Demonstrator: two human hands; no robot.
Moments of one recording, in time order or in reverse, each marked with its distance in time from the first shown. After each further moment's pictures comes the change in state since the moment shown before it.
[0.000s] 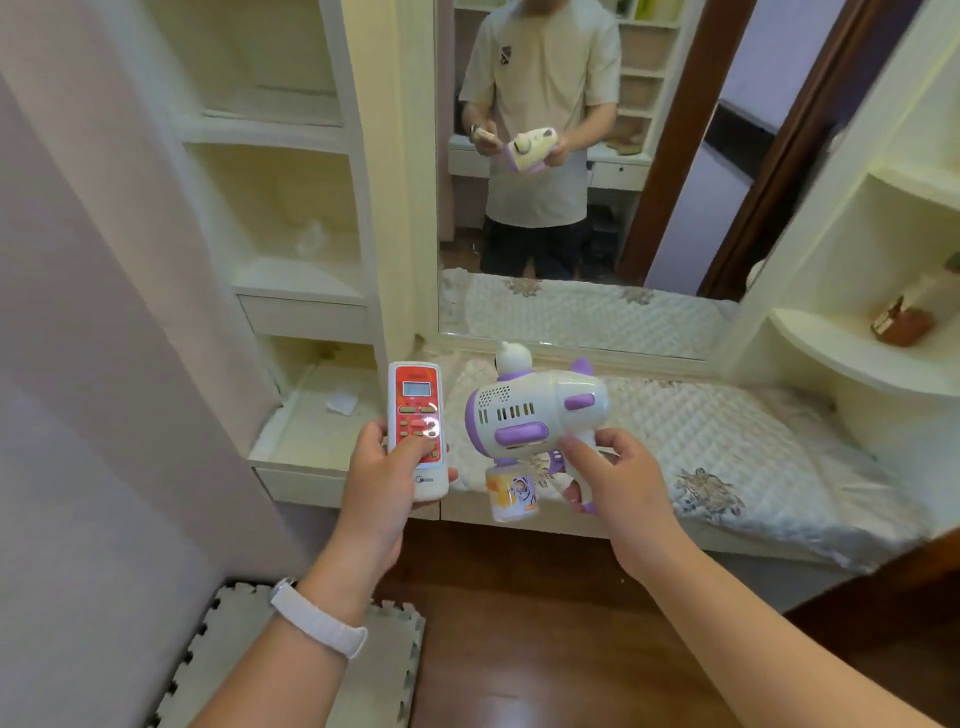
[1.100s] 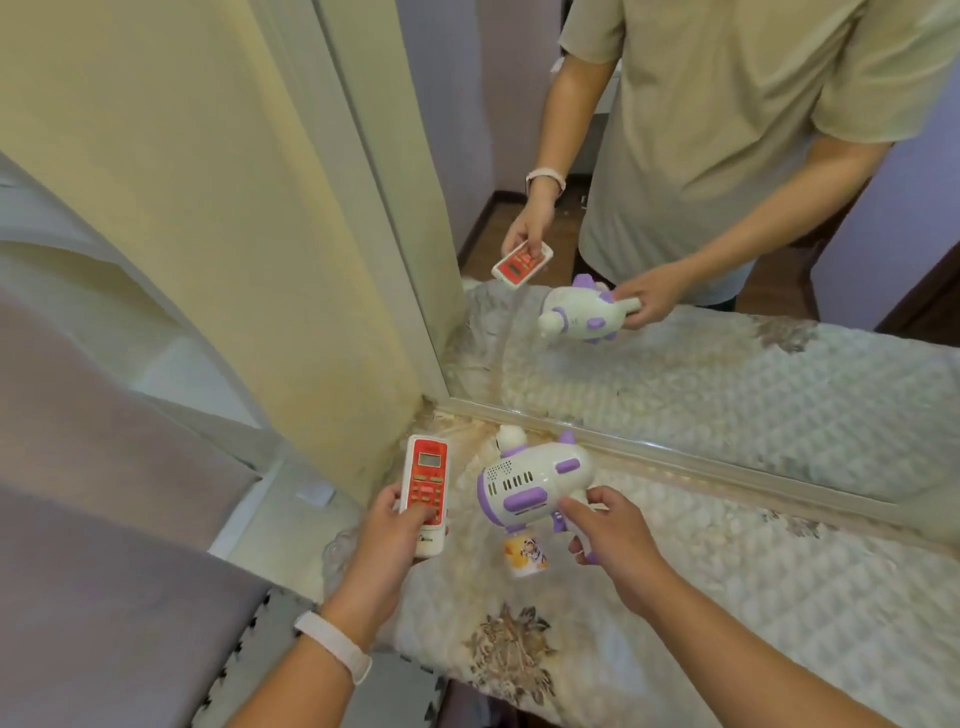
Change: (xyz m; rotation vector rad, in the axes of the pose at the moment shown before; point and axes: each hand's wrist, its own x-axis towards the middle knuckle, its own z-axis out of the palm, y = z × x) left_hand 0.292 -0.070 0.131 0.206 0.301 -0.282; right_hand 0.391 0.075 -0.008 -0.092 -0.349 0.350
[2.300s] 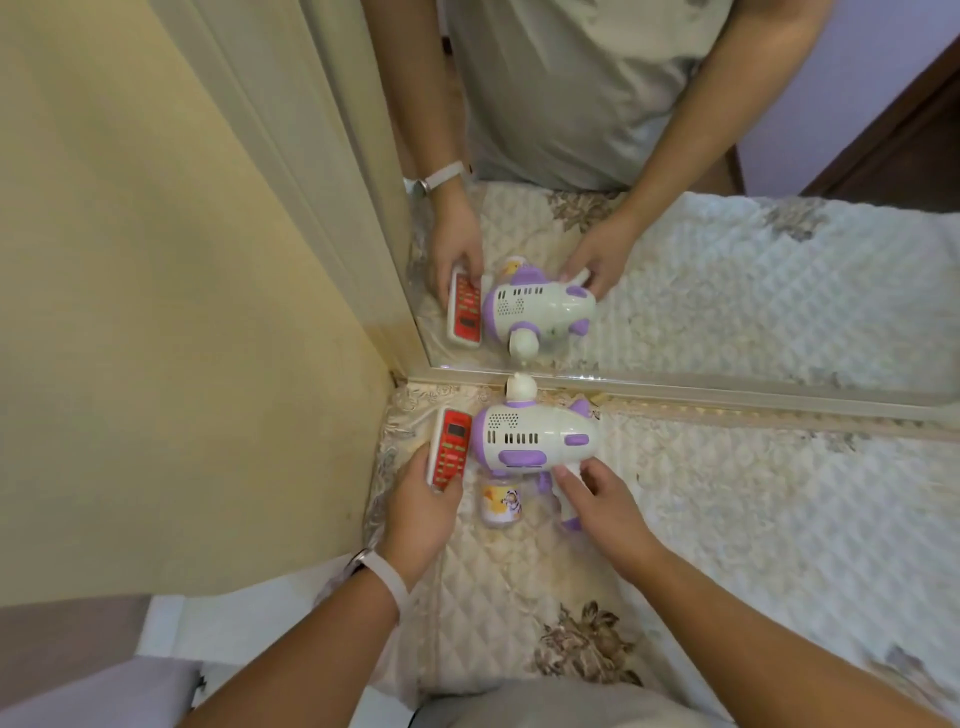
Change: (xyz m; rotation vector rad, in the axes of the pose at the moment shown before) left_hand 0.186 -0.058 0.004 0.572 -0.233 0.197; right_hand 0.094 0.055 0.082 -0.136 0.188 0.085
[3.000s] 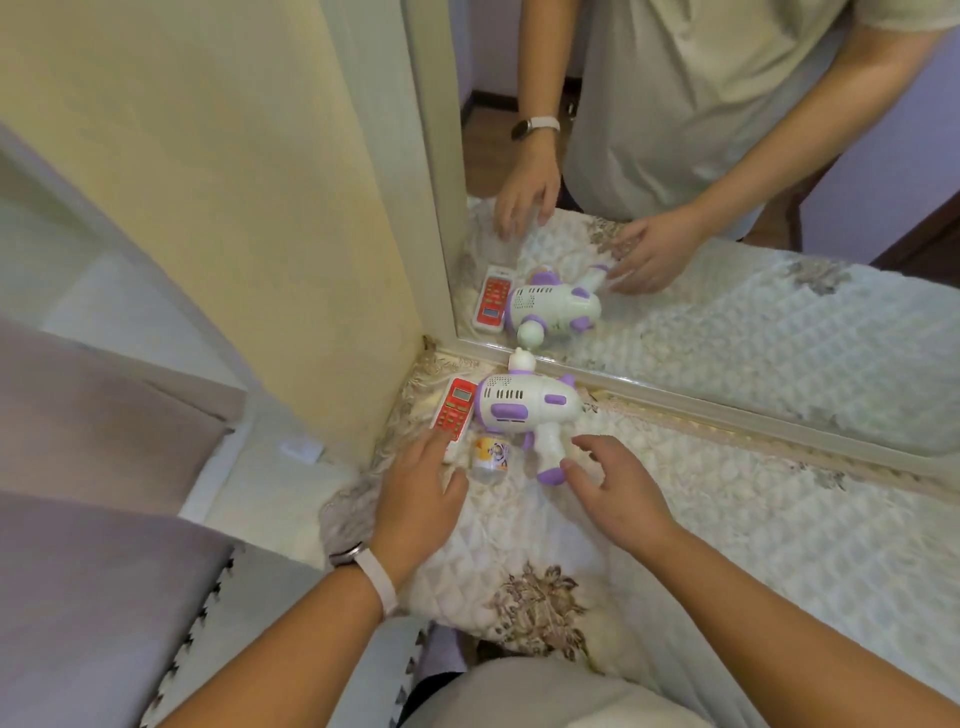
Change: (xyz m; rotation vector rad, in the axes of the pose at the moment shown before) left_hand -0.104 0.019 -0.005 0.366 0.190 0.295; right_hand -0.040 -0.013 -0.057 -0.590 -0.075 -0.431
